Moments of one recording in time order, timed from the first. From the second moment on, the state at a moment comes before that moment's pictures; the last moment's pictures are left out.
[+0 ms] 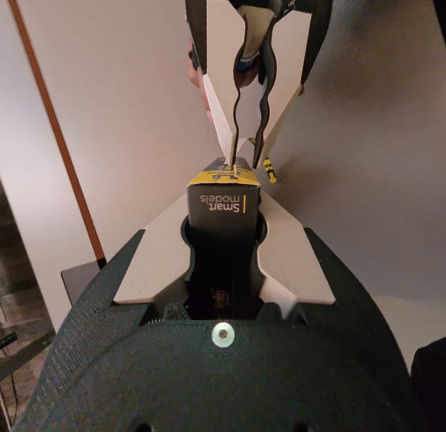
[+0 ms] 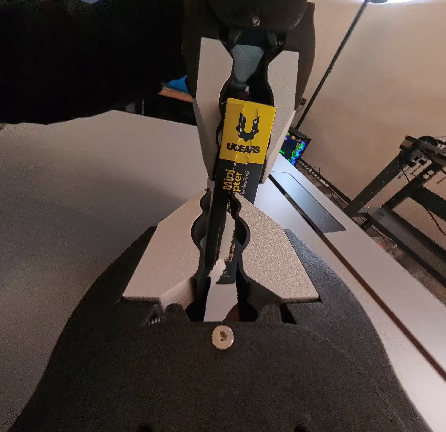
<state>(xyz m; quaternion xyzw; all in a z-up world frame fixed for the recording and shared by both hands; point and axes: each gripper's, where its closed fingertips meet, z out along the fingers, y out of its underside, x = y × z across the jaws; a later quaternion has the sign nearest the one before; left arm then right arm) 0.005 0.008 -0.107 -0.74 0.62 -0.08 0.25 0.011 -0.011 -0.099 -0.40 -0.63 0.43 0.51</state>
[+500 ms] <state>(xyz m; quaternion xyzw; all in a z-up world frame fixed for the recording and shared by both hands) 0.015 0.043 -0.113 -0.78 0.57 0.01 0.25 0.027 0.007 -0.138 -0.44 -0.57 0.48 0.51</state>
